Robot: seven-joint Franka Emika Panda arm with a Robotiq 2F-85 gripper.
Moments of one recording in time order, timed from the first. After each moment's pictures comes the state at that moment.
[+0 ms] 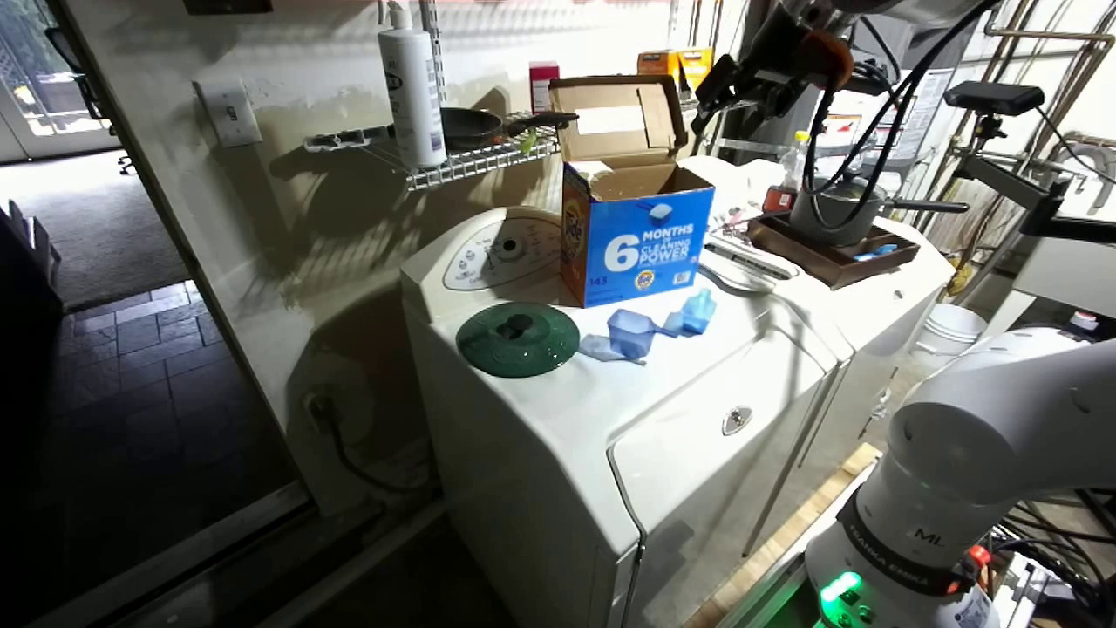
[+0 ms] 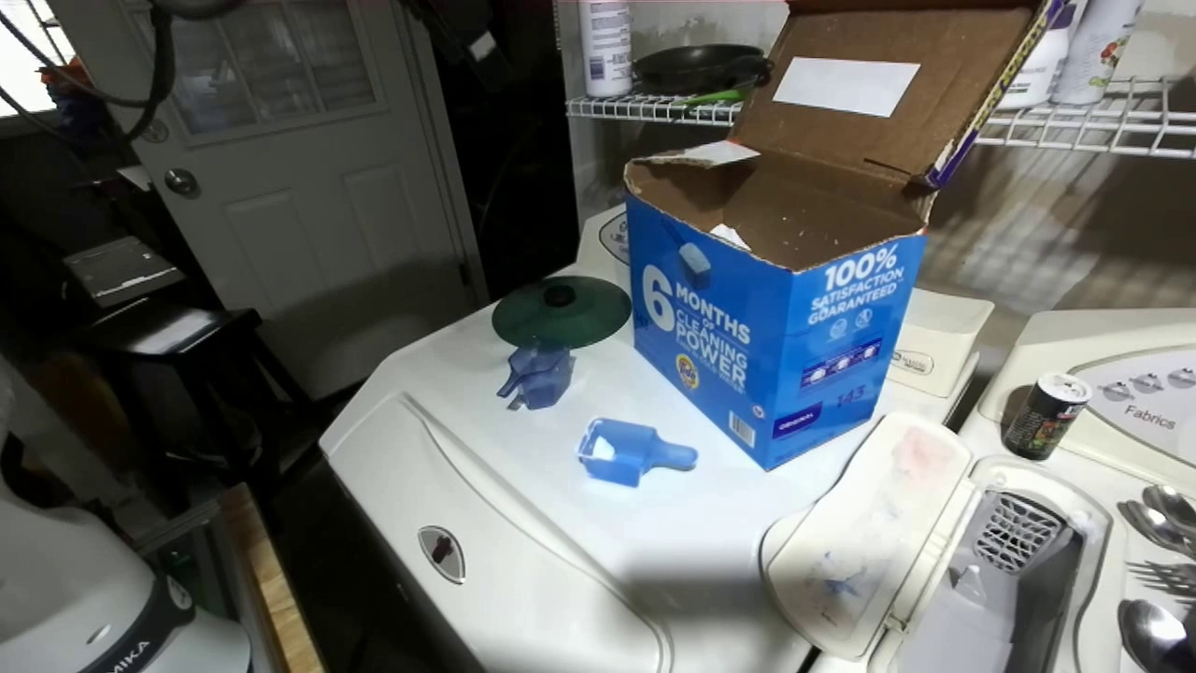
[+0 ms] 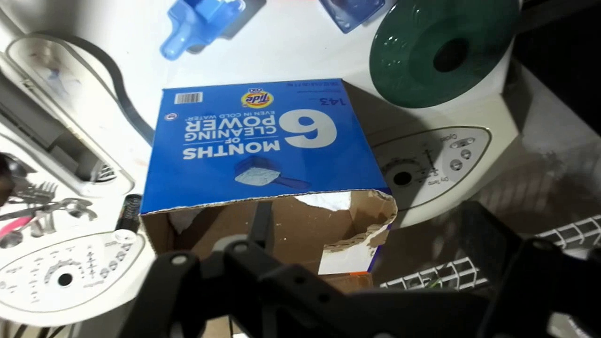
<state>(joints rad) -0.09 -0.77 -0.13 -2.39 0.03 2.14 0.07</state>
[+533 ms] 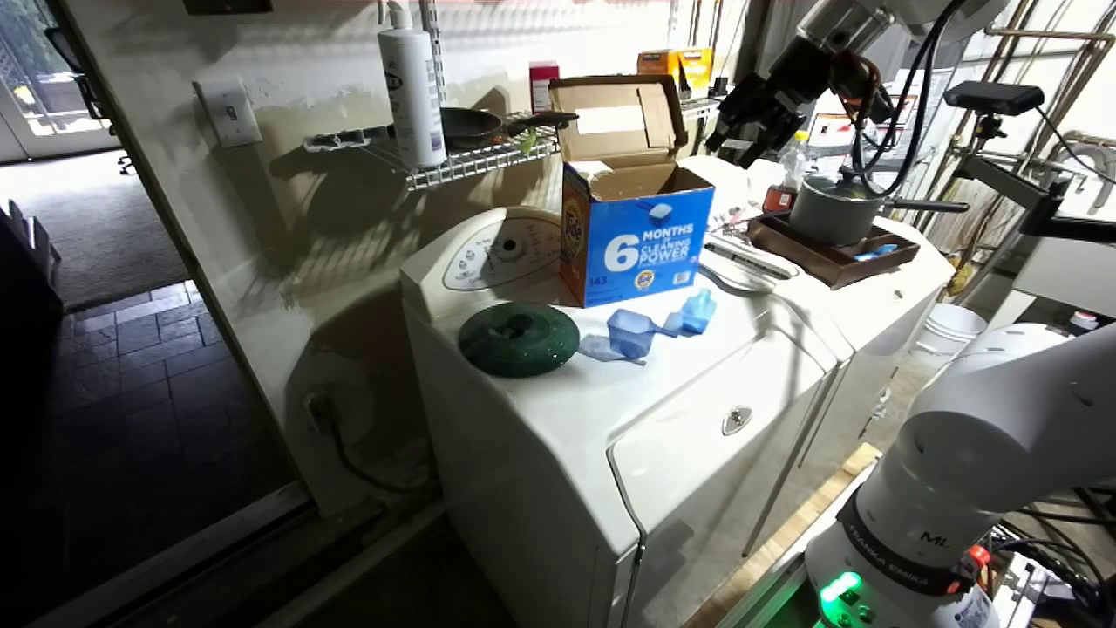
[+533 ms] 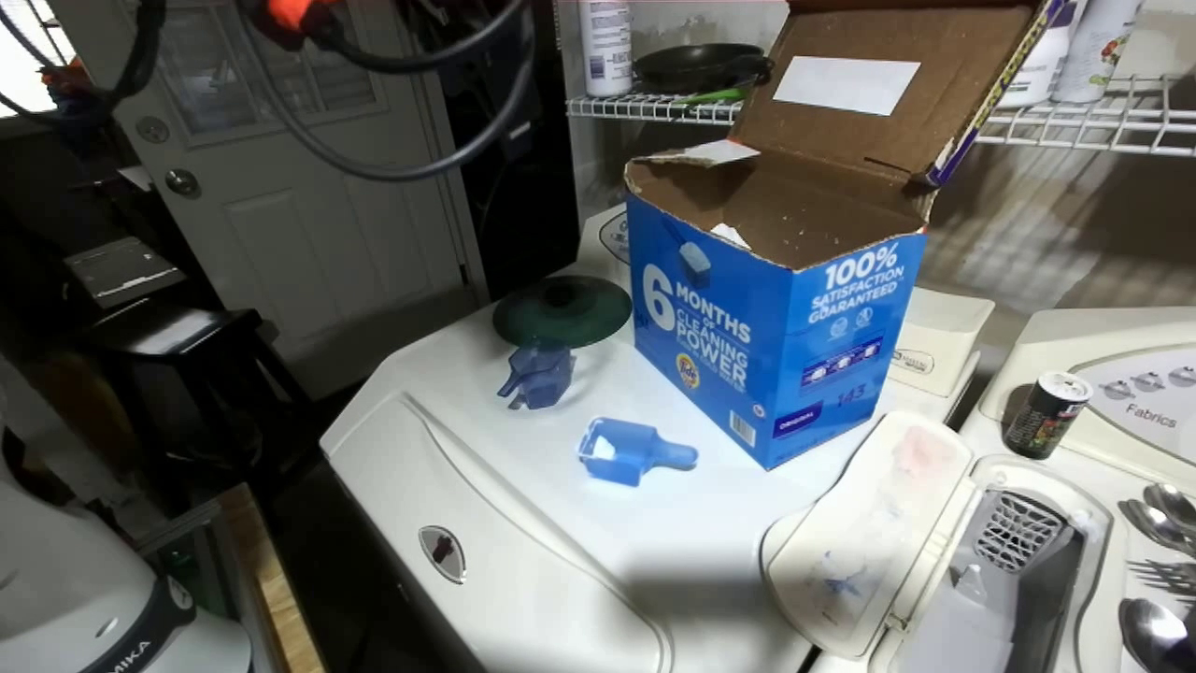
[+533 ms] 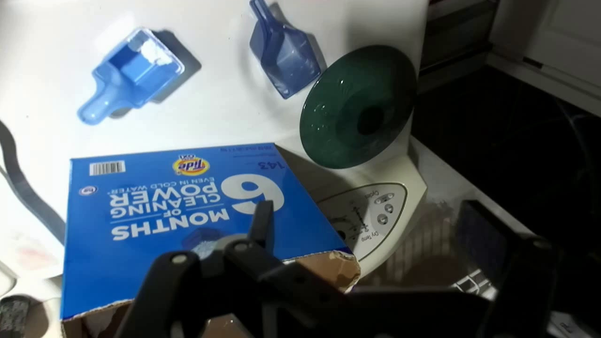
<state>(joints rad) 0.00 -0.67 -0.39 -2.31 0.25 1.94 -0.23</state>
